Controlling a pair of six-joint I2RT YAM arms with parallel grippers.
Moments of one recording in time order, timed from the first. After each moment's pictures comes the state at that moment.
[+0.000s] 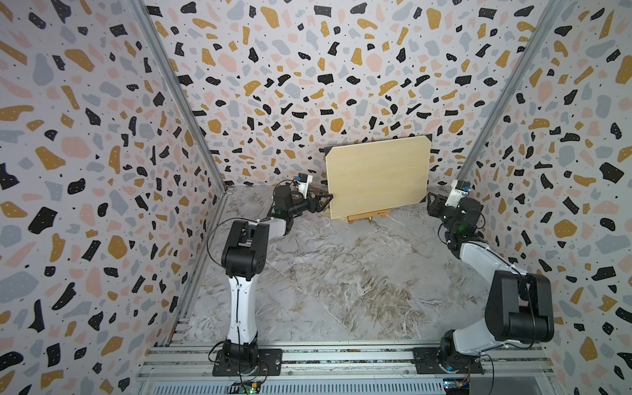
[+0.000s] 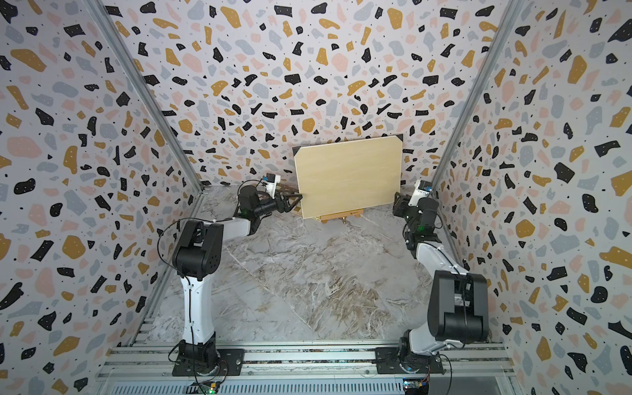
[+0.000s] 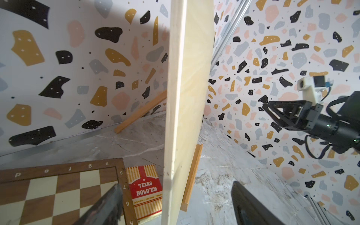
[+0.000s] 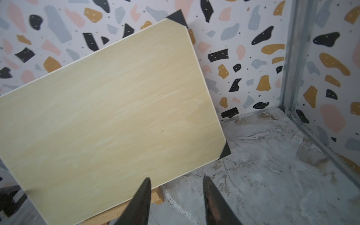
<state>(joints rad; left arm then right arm) -0.20 2.19 1.39 0.74 0.83 -0.40 -0.11 1.57 0.97 0.41 -0.21 0.37</state>
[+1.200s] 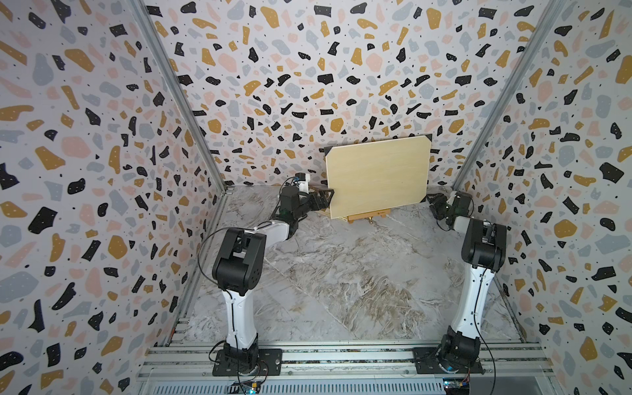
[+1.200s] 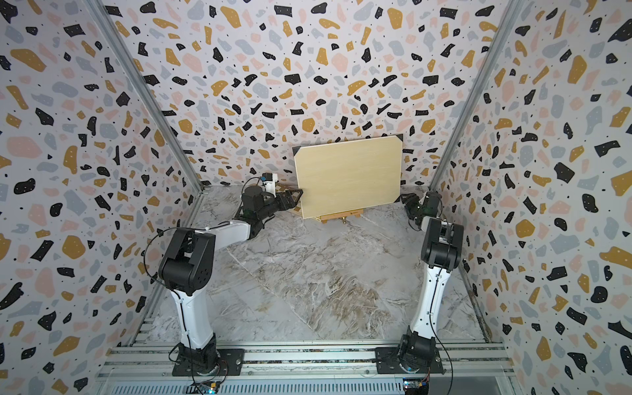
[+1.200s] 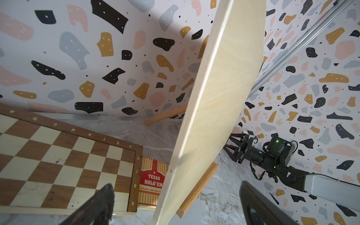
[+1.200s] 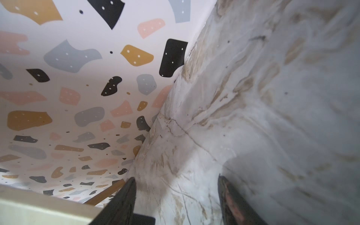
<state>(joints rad) -0.29 2.01 1.29 0.55 0.43 -0.53 -0.26 2.47 1.73 0.29 -0.55 0.92</state>
